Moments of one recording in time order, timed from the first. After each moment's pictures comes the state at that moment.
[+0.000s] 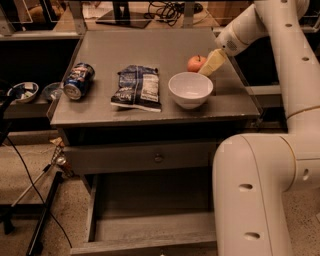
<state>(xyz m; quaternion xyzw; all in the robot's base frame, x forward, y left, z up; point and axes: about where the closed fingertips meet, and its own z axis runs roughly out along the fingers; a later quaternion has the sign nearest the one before) 0.801 -0.178 0.878 -0.51 0.79 0.08 0.34</state>
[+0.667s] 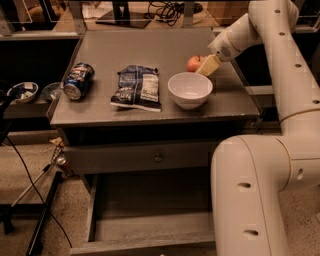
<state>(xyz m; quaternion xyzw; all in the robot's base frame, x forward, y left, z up) 0.808 -0.158 0.857 -0.51 0.78 0.12 0.35</state>
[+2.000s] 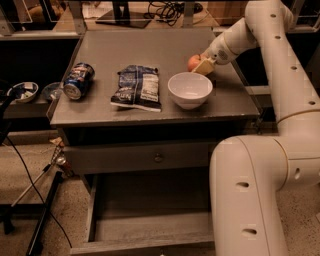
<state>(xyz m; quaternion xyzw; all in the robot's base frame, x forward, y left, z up) 0.808 -0.152 0.845 -0.52 0.77 0.13 0.34</state>
